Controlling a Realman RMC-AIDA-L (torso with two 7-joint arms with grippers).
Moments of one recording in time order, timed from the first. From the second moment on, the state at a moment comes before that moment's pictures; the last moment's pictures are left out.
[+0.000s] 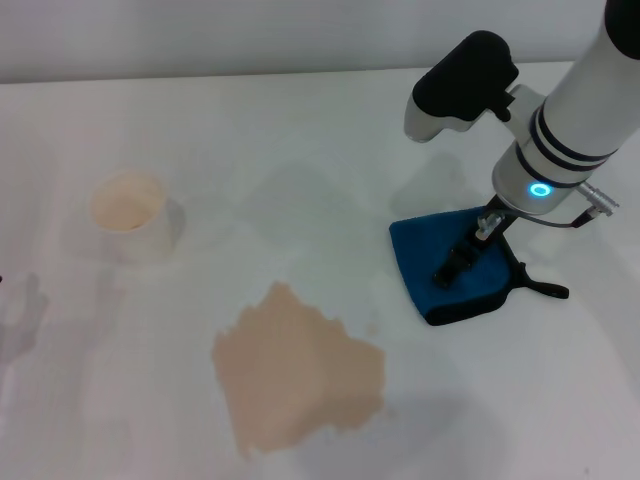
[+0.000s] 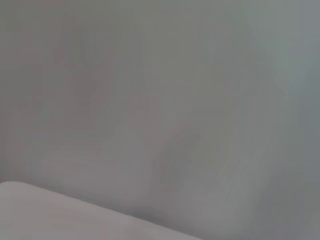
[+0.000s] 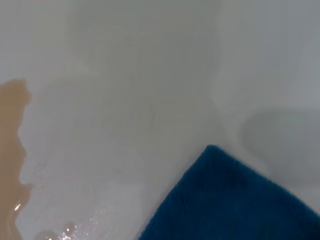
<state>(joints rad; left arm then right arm) -0.18 -2.08 2.84 0.24 -1.35 1.34 -0.34 0.75 2.02 -1.57 -0.91 0.49 1.30 -0.44</state>
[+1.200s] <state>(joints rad) -0.21 -2.08 2.84 0.24 -1.35 1.34 -0.35 0.82 2.01 -1.54 -0.83 0.49 1.38 -0.44</state>
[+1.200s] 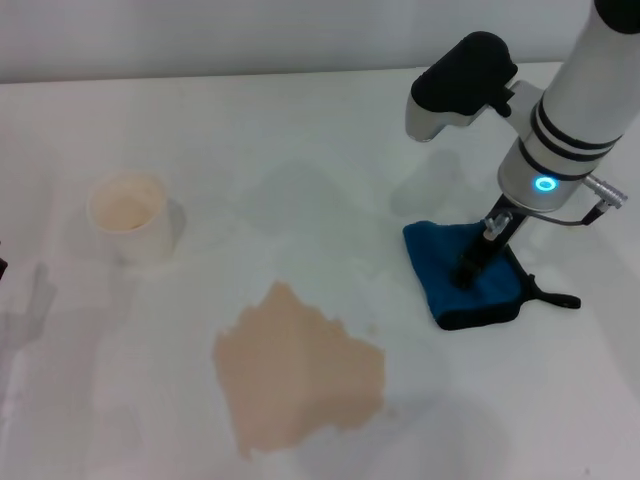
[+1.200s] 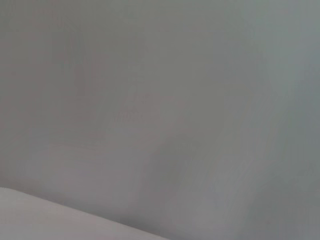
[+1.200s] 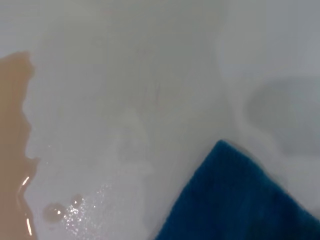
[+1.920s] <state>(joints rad) -0.22 -2.08 2.84 0.24 -1.35 1.34 -0.35 0.83 2.02 -1.54 -0.84 0.50 1.39 -0.44</state>
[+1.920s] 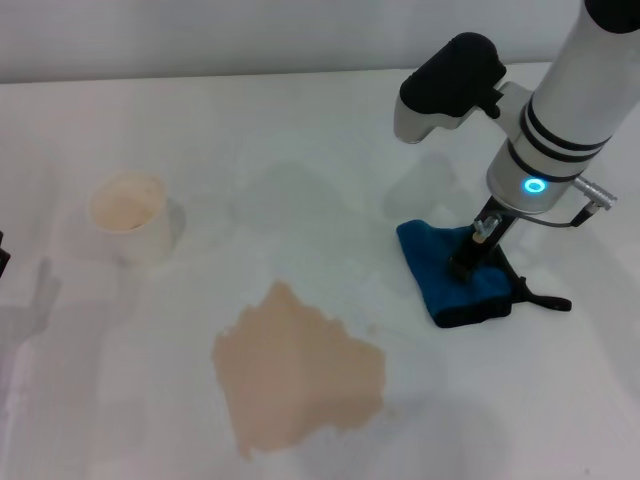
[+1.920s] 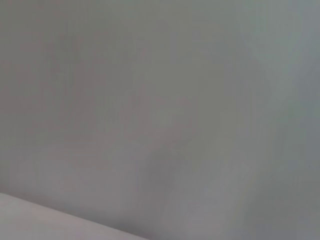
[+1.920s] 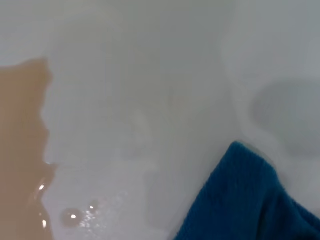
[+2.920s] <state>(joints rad) -0.33 -2.08 2.84 0.18 -1.45 1.31 -0.35 0.80 2.03 -1.83 -0.87 0.90 1.41 -0.53</state>
